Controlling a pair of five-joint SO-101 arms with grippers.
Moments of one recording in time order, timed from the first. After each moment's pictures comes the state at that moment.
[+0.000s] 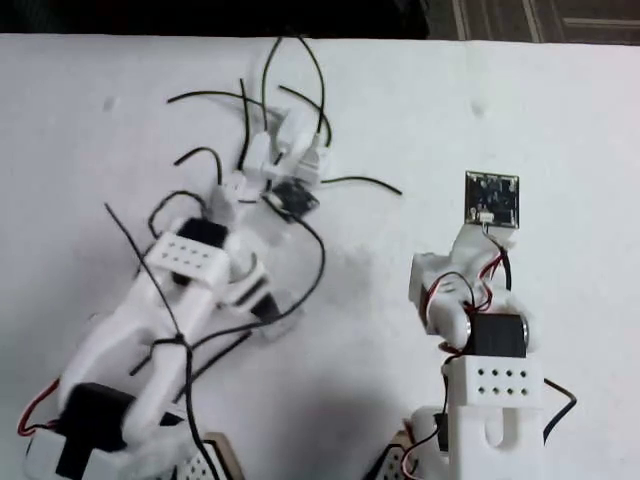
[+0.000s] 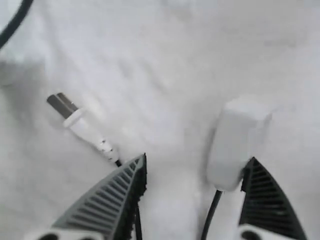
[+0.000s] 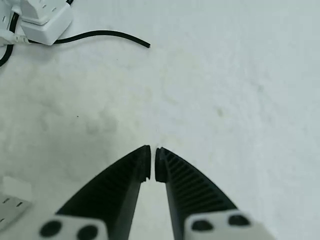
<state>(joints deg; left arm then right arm) 10.8 -13.3 42.1 62.7 -27.6 -0.4 -59.0 57.5 62.1 -1.7</state>
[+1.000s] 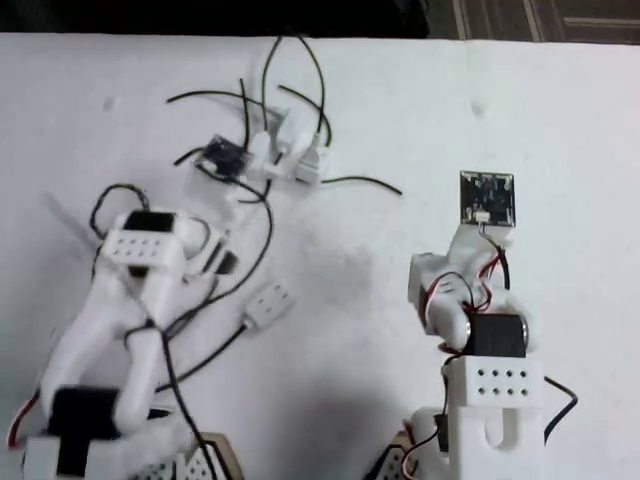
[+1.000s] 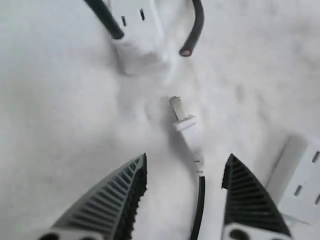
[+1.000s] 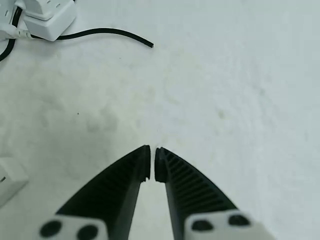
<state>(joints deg) -1.7 -9.8 40.5 51.3 -25.0 -0.9 -59.0 57.5 62.0 0.0</state>
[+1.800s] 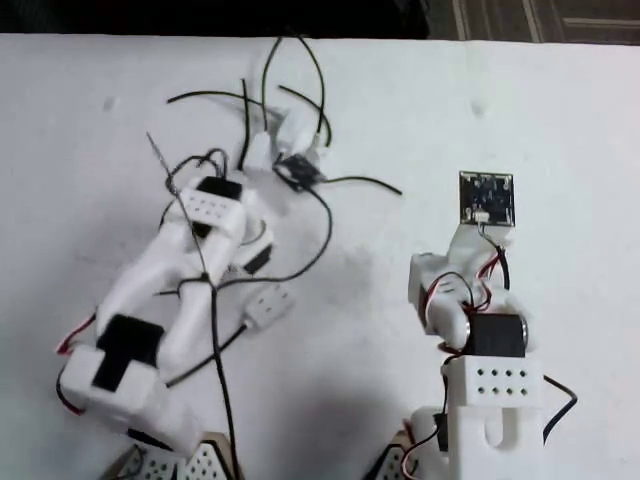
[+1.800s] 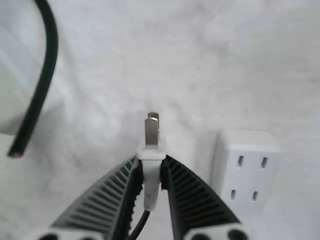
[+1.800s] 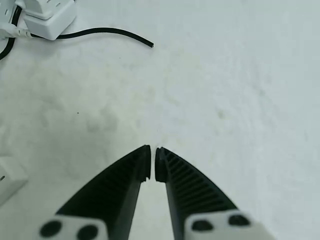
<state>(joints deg) 11.6 5.2 22.0 66.6 -30.0 -0.8 -59.0 57.5 62.0 0.5</state>
